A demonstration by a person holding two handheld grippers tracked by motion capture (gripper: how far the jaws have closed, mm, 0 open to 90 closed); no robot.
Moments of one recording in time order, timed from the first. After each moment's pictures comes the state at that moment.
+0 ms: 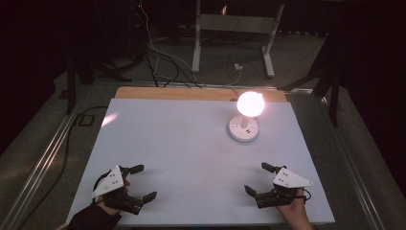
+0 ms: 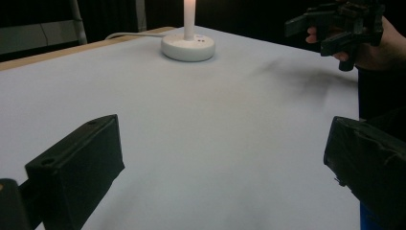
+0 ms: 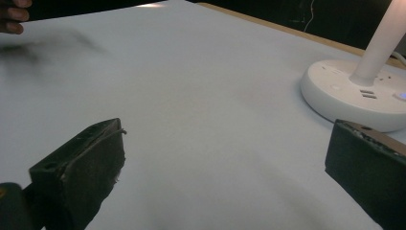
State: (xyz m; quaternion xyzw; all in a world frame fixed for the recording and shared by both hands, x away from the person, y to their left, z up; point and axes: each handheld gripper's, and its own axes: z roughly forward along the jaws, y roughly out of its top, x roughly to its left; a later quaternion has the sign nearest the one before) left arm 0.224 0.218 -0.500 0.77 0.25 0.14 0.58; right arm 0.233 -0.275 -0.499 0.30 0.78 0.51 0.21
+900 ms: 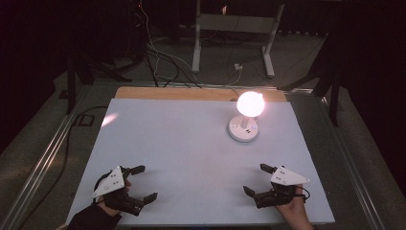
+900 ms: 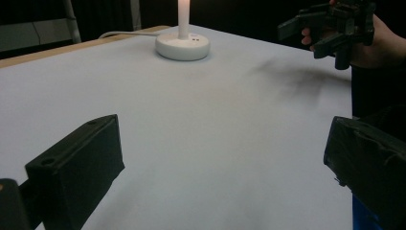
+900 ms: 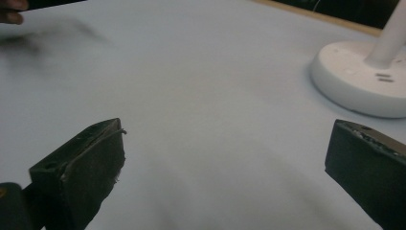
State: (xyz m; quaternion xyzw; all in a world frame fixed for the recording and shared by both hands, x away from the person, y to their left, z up) left arm 0.223 0.216 -0.500 0.77 0.24 0.13 0.58; right arm 0.236 -0.271 -0.497 0.31 0.80 0.49 0.18
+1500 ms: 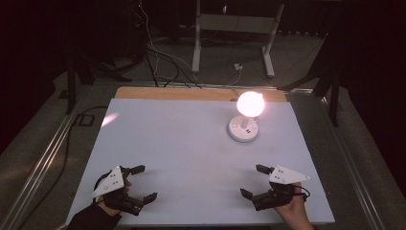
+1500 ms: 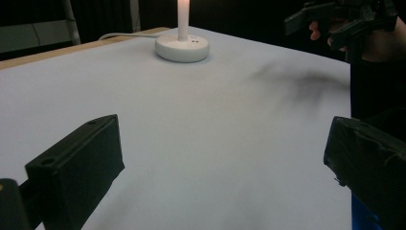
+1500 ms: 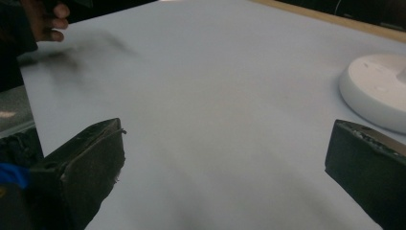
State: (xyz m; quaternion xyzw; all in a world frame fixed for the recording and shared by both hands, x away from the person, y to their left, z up) left arm 0.223 0.217 -0.500 0.77 0.24 0.13 0.58; right arm 0.229 -0.258 -0.474 0.30 0.80 0.50 0.15
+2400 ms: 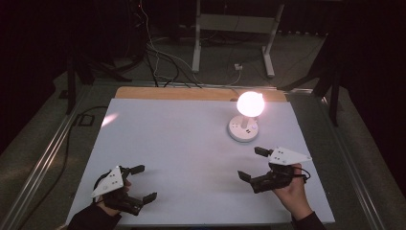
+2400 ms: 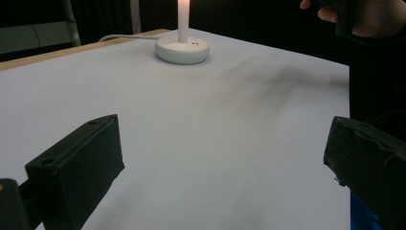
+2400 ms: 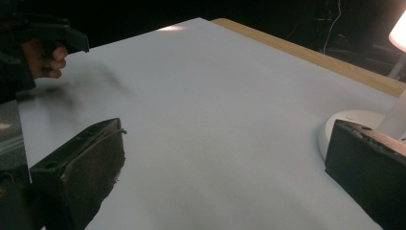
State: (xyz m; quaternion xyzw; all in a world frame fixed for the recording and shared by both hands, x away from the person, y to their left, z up) left arm 0.223 0.218 -0.499 0.76 0.24 0.13 0.59; right arm 0.259 -0.247 -0.428 0.29 0.80 0.51 0.16
